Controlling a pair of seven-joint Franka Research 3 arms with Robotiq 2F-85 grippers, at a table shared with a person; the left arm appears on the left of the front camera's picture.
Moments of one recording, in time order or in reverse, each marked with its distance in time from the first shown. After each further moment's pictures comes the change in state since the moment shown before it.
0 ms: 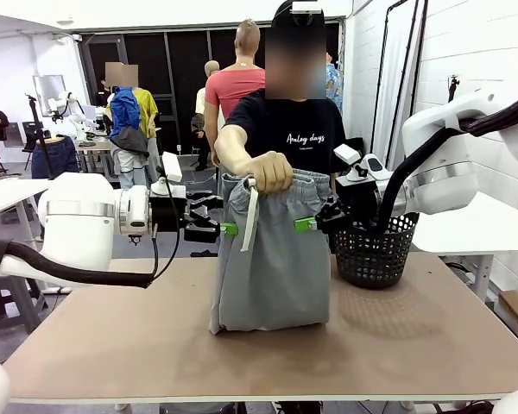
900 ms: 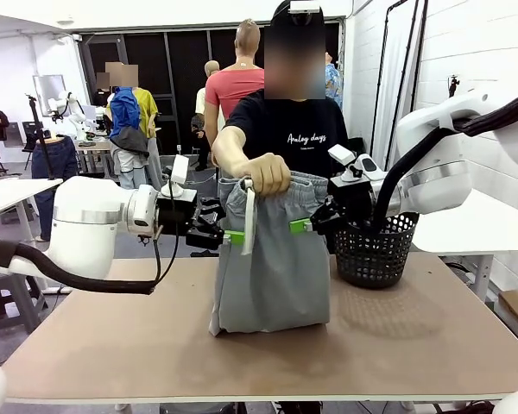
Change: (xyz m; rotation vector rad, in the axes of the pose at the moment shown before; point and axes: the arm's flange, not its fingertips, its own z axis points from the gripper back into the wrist) left arm -0.001 -0.002 -0.015 -0.244 -0.041 0.046; right arm 0.002 -0.001 -0.011 0.024 0.004 0.009
